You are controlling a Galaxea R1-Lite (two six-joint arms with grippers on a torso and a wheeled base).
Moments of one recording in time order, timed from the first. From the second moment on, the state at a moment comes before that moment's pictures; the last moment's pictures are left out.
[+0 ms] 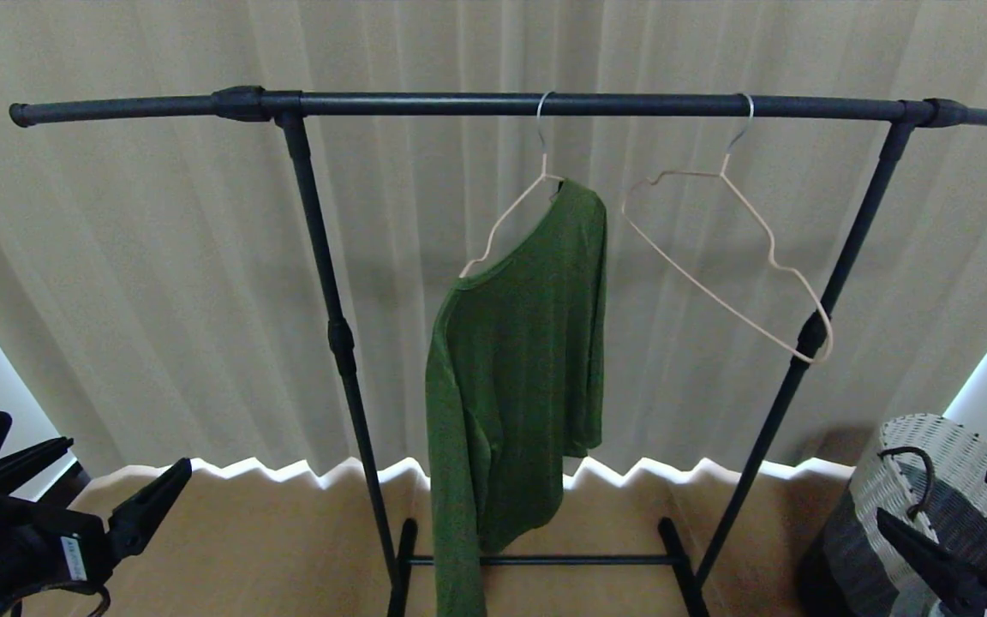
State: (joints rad) left arm -0.14 1.07 -0.15 -0.69 0.11 0.18; right arm 0.36 0.92 -0.22 -0.33 -0.29 -0.08
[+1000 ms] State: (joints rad) left arm -0.06 1.09 -0.15 -0.69 0.11 0.19; right arm 0.36 0.93 -0.18 -0.34 -0.28 -0.03
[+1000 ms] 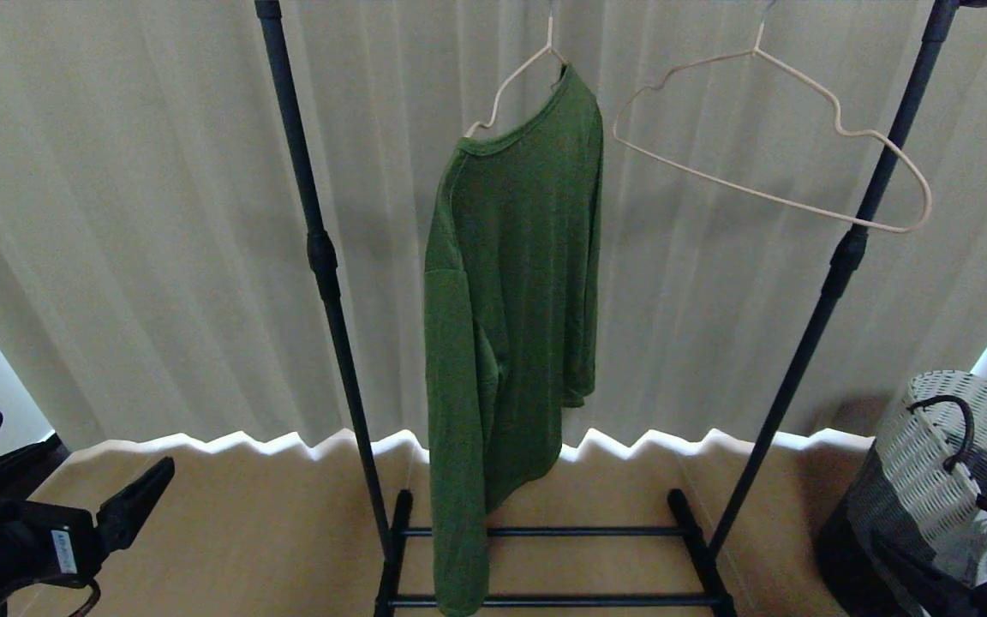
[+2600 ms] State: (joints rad) left arm 0.11 0.10 0.00 -0.08 -0.12 -0.04; right arm 0.05 0.10 -0.02 0.01 -0.29 0.01
